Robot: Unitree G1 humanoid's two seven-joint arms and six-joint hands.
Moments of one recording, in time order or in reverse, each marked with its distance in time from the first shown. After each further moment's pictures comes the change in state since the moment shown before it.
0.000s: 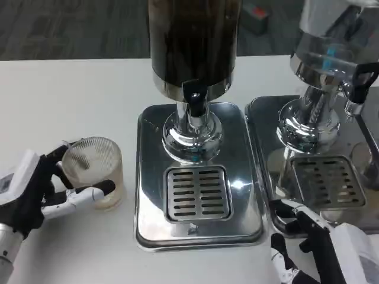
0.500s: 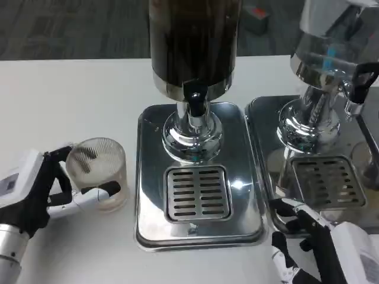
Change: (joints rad) left arm -0.006 -0.015 -0.035 -0.008 0.074 0.034 0.131; right arm -0.004 0.002 -0.002 0.000 0.002 0.000 0.000
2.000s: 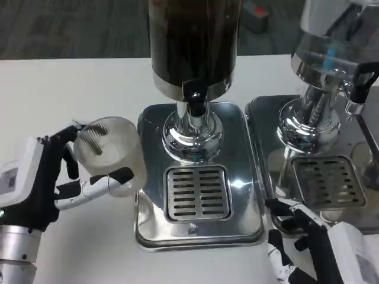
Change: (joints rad) left arm 0.078 -0.050 0.029 -0.185 0.001 -0.097 0.159; right arm -0.013 0.032 0.004 0.037 0.020 -0.029 -0.016
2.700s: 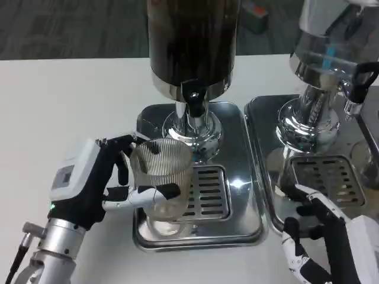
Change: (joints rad) left arm -0.069 -0.100 -0.081 0.037 0.035 -0.002 -0.108; right arm 0.039 0.030 -0.021 -0.082 -0.028 0.000 -0.049
